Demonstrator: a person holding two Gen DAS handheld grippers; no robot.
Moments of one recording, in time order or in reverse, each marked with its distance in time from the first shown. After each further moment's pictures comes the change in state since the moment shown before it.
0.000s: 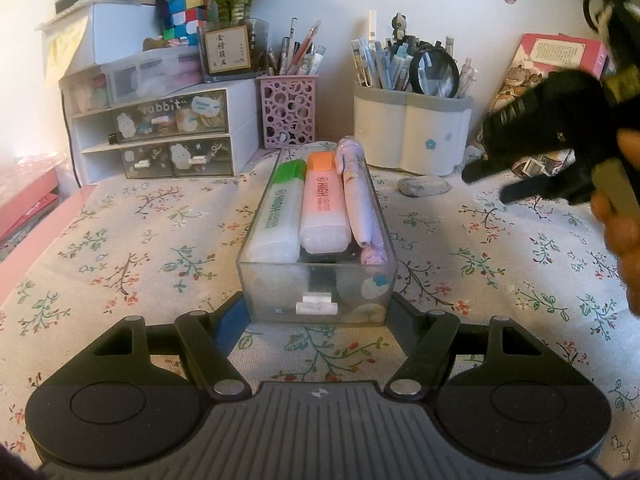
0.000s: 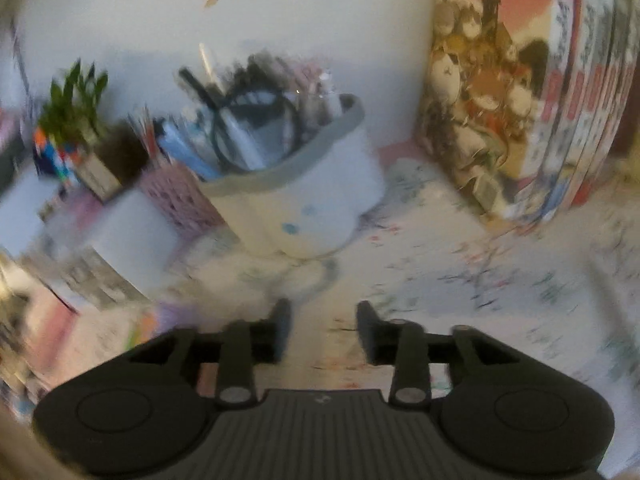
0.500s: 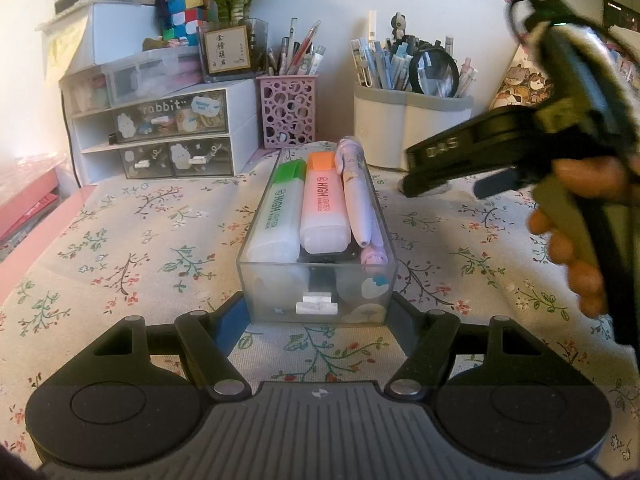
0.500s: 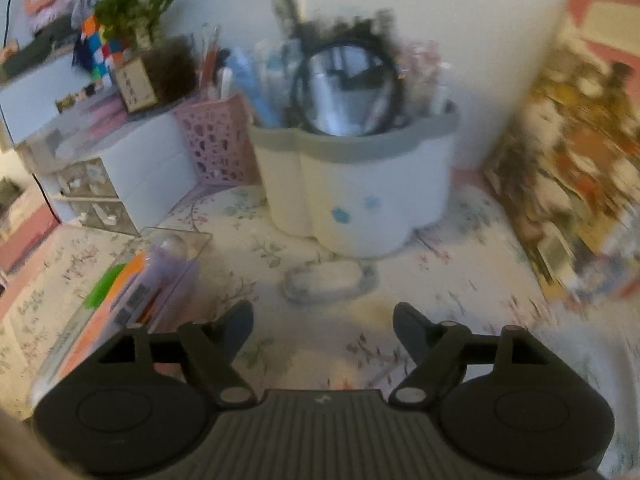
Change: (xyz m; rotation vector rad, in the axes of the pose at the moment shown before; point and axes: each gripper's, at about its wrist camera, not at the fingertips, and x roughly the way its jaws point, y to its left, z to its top) left arm 0.000 0.000 0.000 0.001 0.000 0.000; right arm 0.040 0.033 -0.003 -0.321 0.011 0.000
